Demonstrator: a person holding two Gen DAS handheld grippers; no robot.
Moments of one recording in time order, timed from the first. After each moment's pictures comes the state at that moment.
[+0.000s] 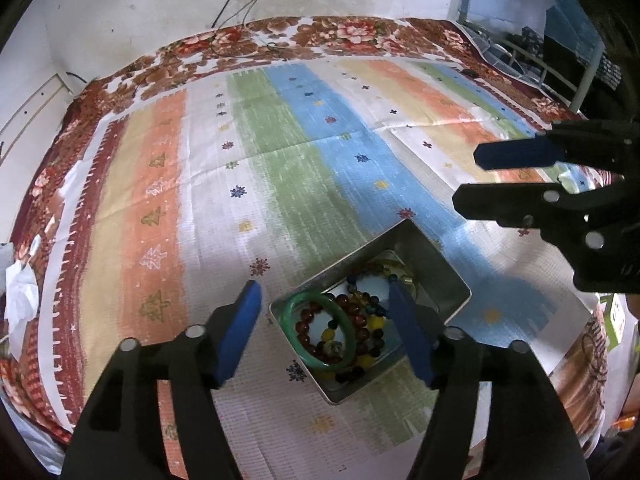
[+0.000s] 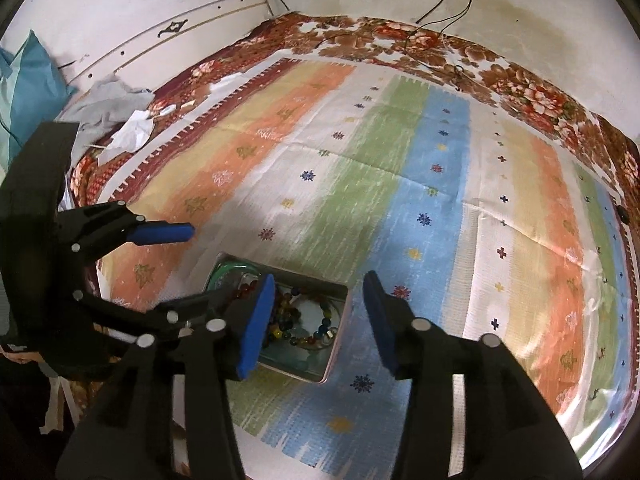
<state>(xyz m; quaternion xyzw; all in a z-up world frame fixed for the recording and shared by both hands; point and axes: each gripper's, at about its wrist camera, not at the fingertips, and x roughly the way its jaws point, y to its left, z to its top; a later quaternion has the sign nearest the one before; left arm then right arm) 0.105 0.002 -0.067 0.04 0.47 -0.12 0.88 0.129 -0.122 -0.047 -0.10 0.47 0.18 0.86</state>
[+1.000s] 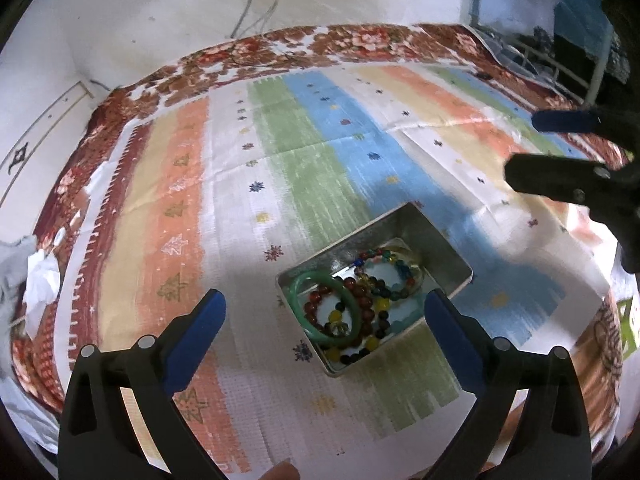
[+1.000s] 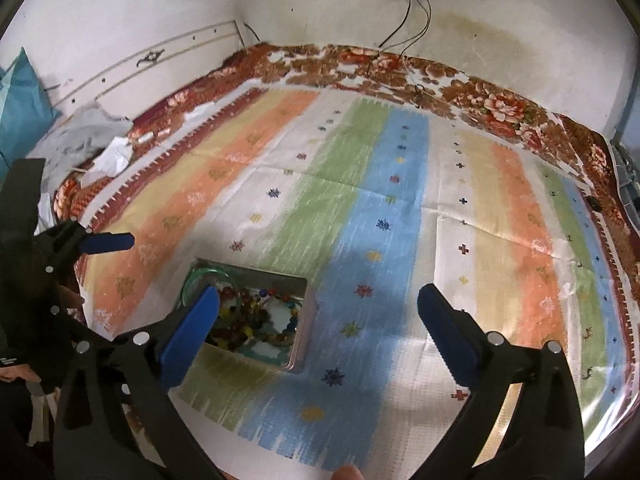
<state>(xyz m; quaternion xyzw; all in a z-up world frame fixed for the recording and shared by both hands) 0.078 -0.001 -0.068 0.05 0.44 -0.07 0.89 0.099 -0.155 -0.039 -0.09 0.42 0.14 0.89</state>
